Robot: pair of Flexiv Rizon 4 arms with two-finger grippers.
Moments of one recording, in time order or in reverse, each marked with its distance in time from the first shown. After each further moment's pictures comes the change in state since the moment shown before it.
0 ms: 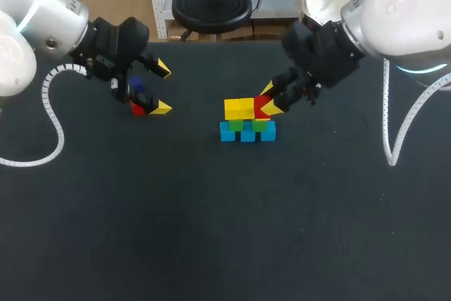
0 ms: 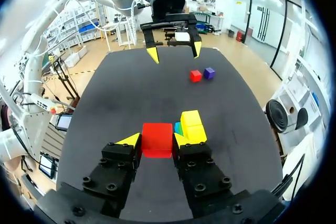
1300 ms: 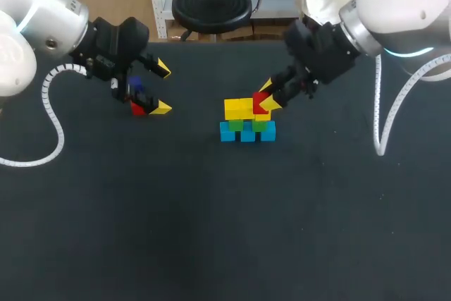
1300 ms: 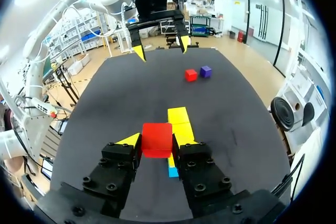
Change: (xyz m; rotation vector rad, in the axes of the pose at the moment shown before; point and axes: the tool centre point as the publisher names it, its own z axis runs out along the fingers) left arm 0.000 0.000 0.000 0.000 0.000 0.000; right arm 0.010 -0.030 0.014 -0.047 -0.061 0.036
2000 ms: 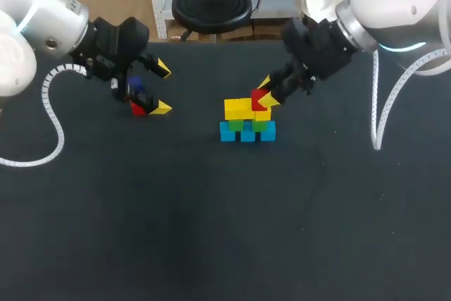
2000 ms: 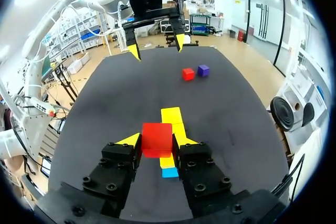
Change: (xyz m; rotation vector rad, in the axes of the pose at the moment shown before) left arm 0.000 0.000 0.000 0.000 0.000 0.000; right arm -0.001 -0.012 0.002 0.001 0.017 0.000
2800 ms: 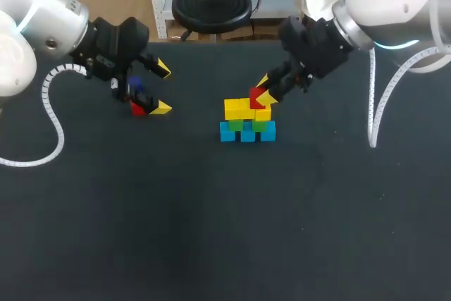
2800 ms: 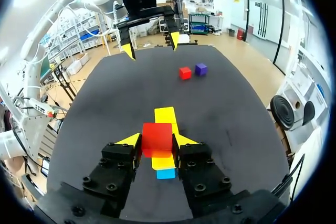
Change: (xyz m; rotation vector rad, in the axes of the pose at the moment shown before) left arm 0.000 0.000 0.000 0.000 0.000 0.000; right arm 0.001 -0.010 0.005 -0.002 0.001 0.011
